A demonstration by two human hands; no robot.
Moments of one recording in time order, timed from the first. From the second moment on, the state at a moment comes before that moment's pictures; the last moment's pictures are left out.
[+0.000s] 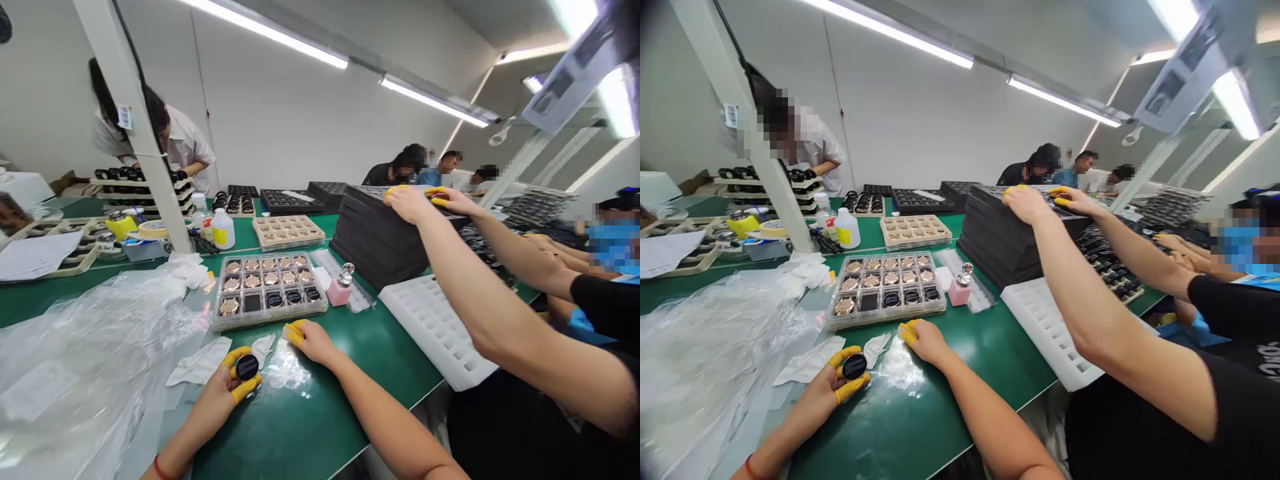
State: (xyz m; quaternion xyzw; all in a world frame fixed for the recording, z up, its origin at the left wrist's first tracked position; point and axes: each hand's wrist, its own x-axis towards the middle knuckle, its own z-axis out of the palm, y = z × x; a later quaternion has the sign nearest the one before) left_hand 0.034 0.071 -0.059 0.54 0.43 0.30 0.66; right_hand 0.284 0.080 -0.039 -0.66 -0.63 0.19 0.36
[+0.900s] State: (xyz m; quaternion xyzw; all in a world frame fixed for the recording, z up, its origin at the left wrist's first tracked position) left_hand 0.031 0.072 -0.051 0.59 0.34 0.29 0.67; right_hand 0.205 0.067 -0.046 -0.50 -0.81 0.12 0.28
